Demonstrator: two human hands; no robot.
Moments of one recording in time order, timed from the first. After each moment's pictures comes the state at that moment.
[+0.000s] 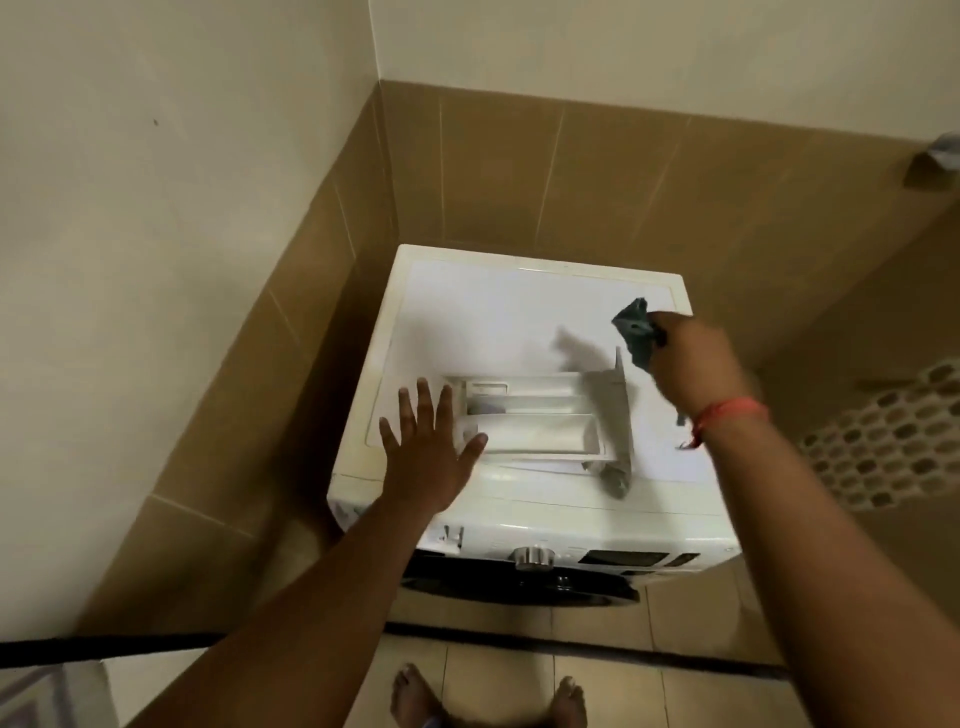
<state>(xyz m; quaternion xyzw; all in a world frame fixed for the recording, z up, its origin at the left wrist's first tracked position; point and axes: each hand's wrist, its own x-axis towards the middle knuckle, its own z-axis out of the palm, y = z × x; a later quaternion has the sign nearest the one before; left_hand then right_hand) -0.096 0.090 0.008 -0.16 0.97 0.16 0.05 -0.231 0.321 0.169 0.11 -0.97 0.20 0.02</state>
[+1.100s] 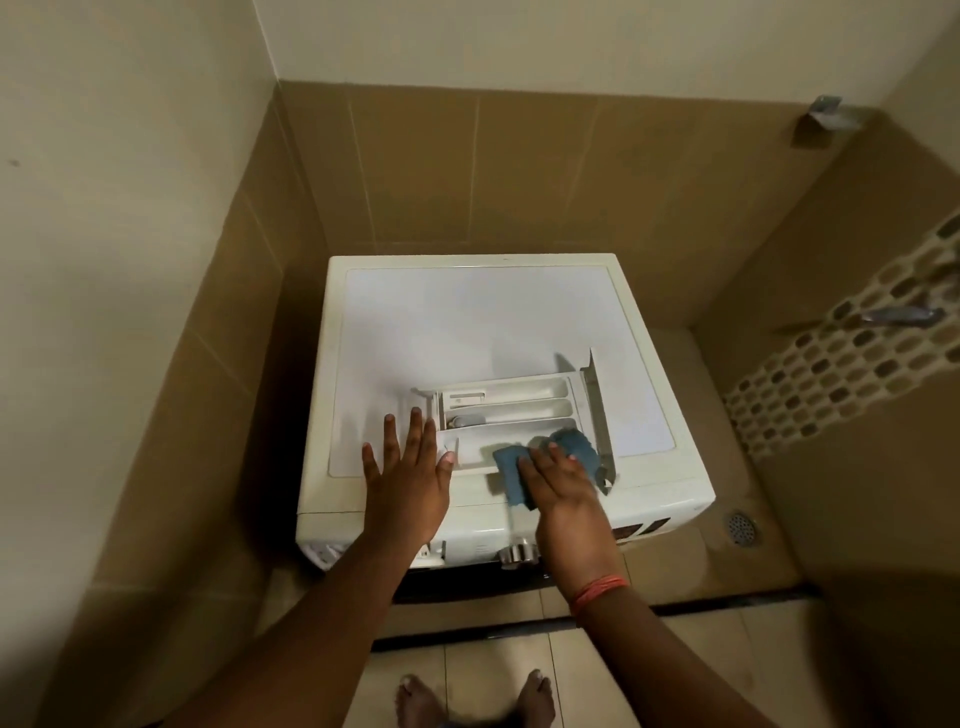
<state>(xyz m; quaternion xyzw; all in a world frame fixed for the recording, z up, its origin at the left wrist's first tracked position) -0.097 0.092 -0.005 -0.07 0.99 0.10 0.09 -0.090 0.299 0.020 0.19 -0.97 0.16 0.06</state>
